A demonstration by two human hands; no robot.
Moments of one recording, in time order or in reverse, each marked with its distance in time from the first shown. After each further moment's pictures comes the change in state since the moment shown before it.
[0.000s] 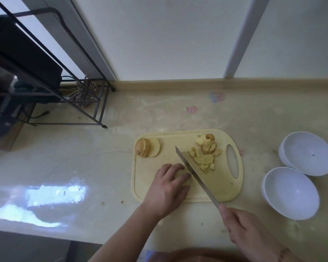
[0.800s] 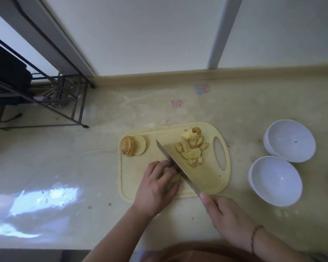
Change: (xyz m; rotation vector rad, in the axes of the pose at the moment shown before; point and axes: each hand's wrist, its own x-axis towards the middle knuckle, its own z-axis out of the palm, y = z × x) left_hand 0.001 0.001 0.010 -0.064 0.099 0.004; right_hand 0.018 0.000 0.015 0.022 -0.044 0.022
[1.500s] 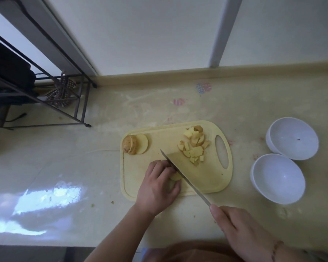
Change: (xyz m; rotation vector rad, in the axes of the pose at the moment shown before) left_hand -0.001 0.004 -0.002 -0.065 0.010 -0.079; right_hand -0.023 0.019 -0.001 -0.035 -0.012 0.021
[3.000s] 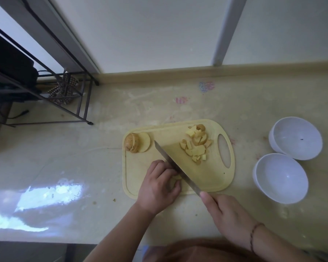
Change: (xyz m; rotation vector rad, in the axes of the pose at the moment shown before) left_hand 0.000 -0.001 -0.004 -0.044 0.049 0.033; right_hand 0.024 -0.012 0.012 0.005 0.020 -0.078
